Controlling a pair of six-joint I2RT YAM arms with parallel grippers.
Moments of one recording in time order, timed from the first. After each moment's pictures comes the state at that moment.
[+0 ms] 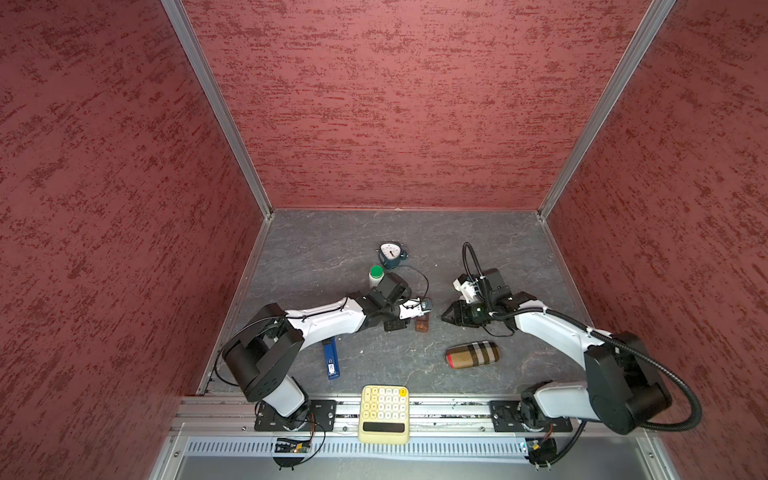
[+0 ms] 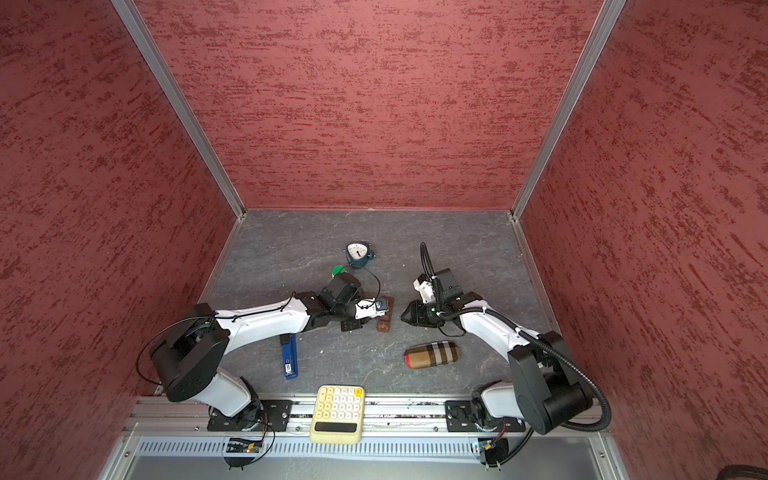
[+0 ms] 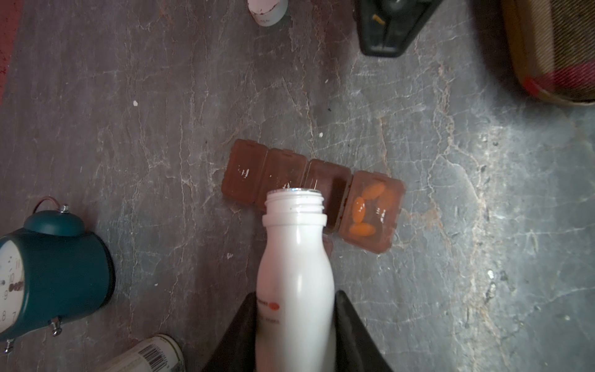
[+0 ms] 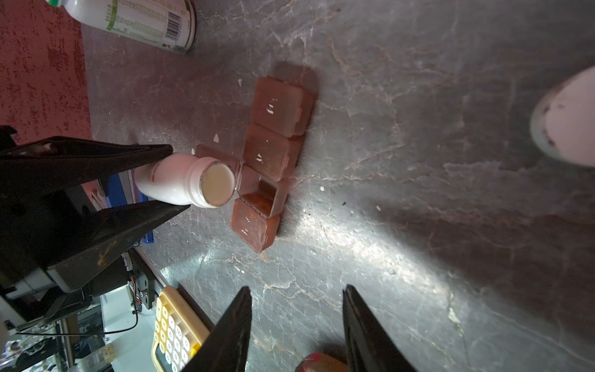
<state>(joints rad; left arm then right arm) -0.80 1.59 0.89 -0.23 0.10 0.68 0.39 1.37 0.69 -0.38 -0.54 0.43</state>
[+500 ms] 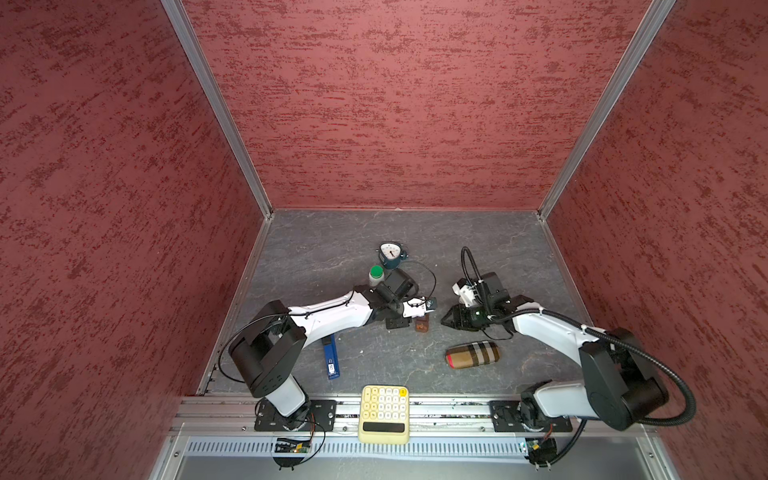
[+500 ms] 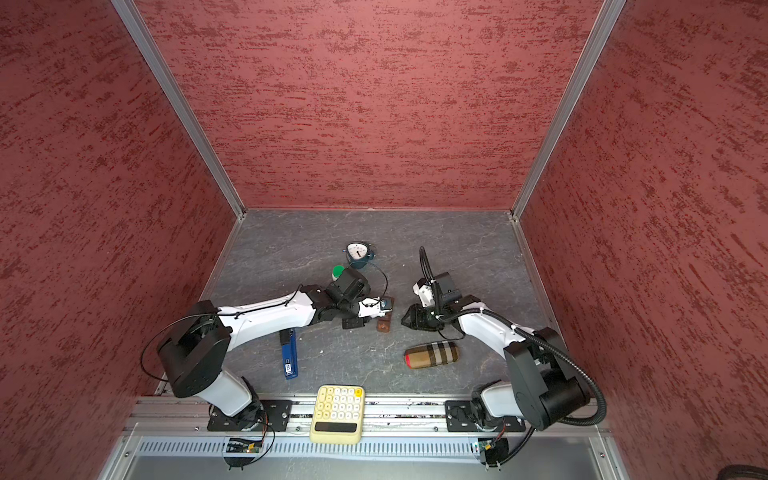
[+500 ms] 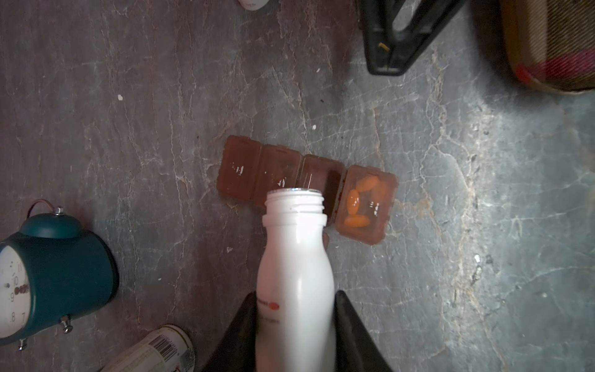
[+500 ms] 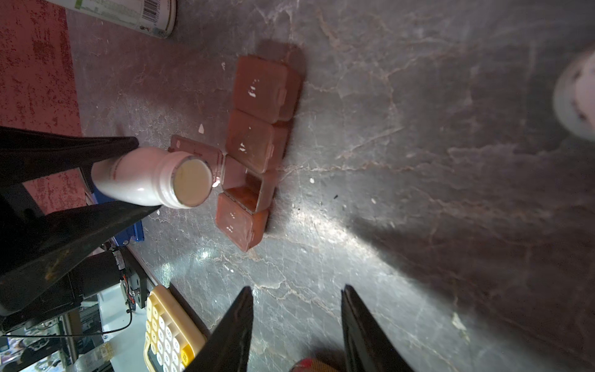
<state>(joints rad) -0.83 1.62 1.01 -0.41 0.06 0.70 0.40 1.38 0.65 -0.34 -0.55 0.44</state>
